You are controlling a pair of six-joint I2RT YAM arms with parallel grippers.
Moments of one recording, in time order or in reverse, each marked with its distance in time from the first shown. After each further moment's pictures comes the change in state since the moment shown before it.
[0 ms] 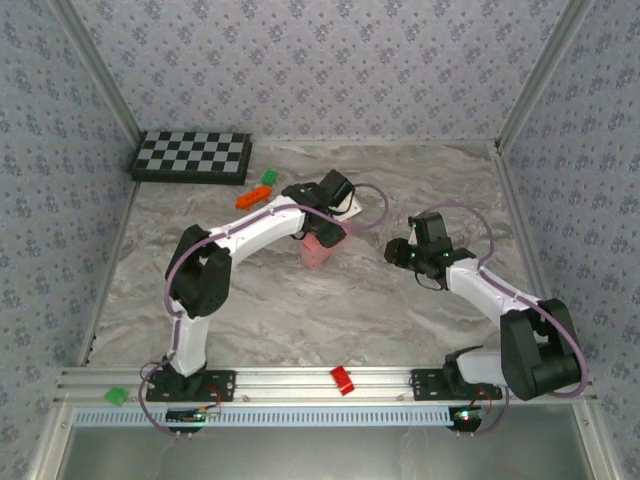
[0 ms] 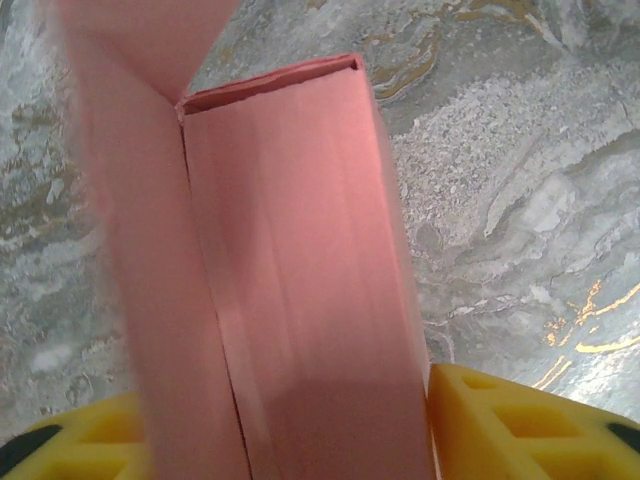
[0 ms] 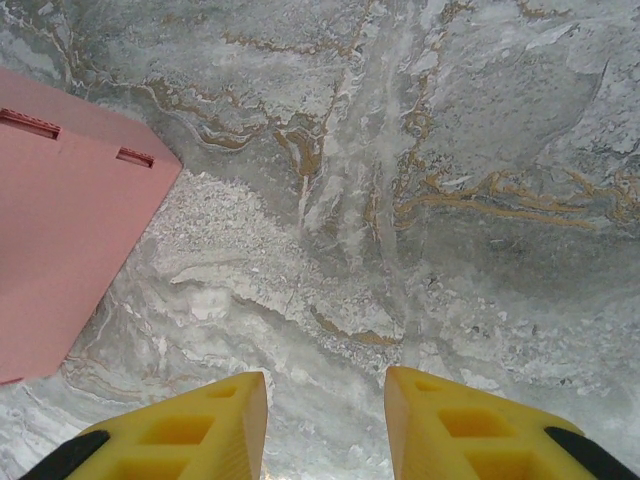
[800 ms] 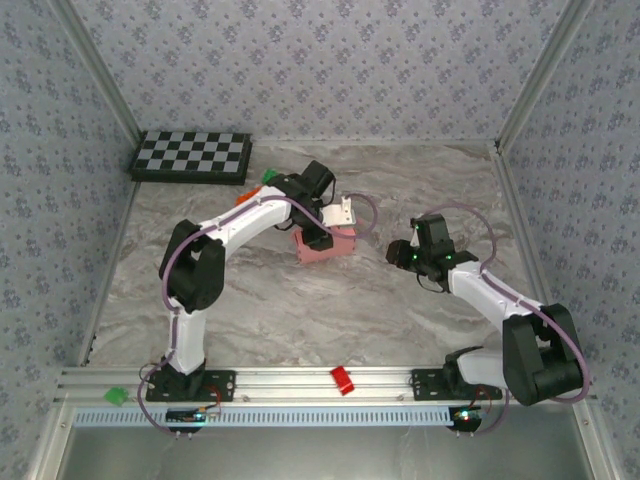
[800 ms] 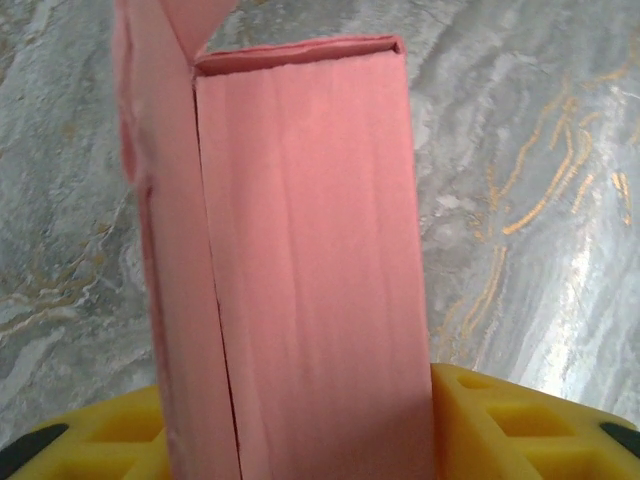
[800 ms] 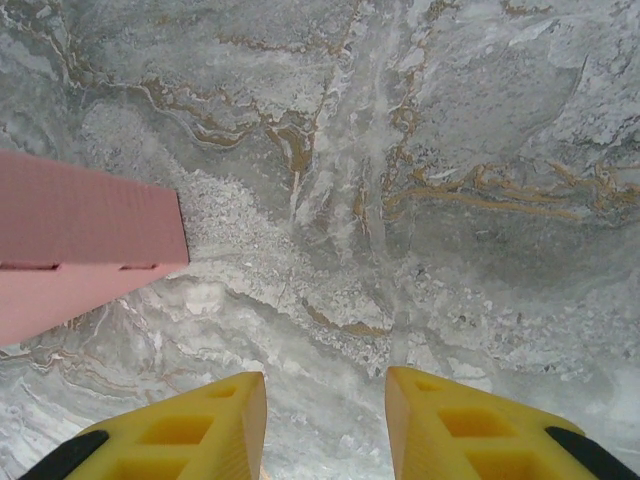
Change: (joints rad) left arm 0.101 0.002 0.003 -0.088 0.335 0.488; right arm -0.009 -0.027 -0.021 -0.004 0.000 0.000
